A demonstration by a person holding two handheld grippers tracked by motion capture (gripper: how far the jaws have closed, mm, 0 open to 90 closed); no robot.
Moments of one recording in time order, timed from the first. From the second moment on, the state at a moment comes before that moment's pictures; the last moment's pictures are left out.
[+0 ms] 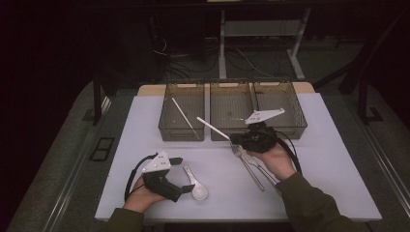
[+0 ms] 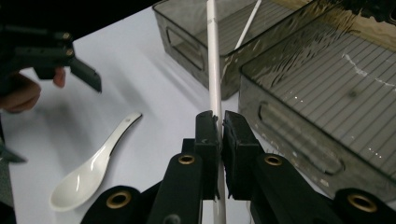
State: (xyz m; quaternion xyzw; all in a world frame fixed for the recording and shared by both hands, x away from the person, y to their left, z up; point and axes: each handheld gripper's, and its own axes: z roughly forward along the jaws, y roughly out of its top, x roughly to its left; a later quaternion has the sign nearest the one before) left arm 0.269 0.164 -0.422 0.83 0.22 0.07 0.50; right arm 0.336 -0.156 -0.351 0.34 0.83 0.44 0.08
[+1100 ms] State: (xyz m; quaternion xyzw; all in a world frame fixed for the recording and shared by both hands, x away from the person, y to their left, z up) left arm 0.270 0.163 -0.421 0.83 0.21 0.07 0.51; right arm 0.441 -0.066 -0.332 0.38 0.83 0.40 0.10
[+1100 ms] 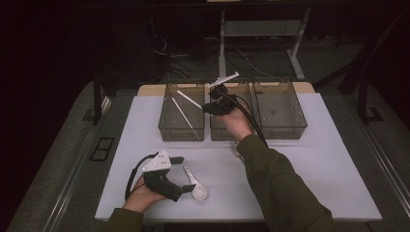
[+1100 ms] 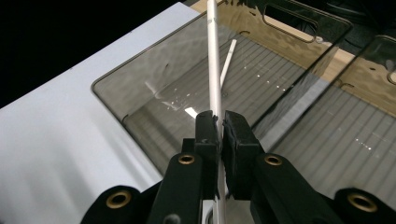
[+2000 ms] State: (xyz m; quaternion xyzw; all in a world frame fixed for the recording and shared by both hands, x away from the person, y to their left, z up) left arm 0.269 0.164 -0.420 0.83 0.21 0.07 0.51; right arm 0.497 0.005 -0.367 0.42 0.85 0.32 0.09
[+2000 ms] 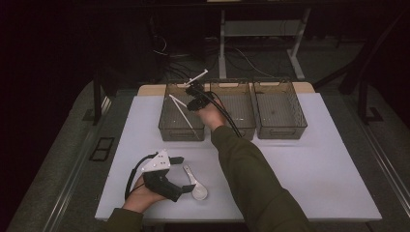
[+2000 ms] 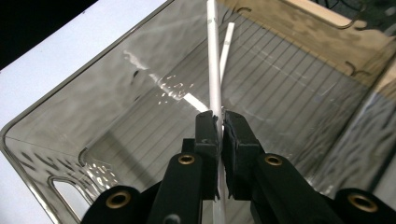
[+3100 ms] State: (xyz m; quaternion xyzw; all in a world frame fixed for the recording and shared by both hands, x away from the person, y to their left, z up) left arm 0.270 0.164 -0.420 0.83 0.21 0.07 0.51; right arm 0.486 -0.004 -0.357 0.39 0.84 0.36 0.07
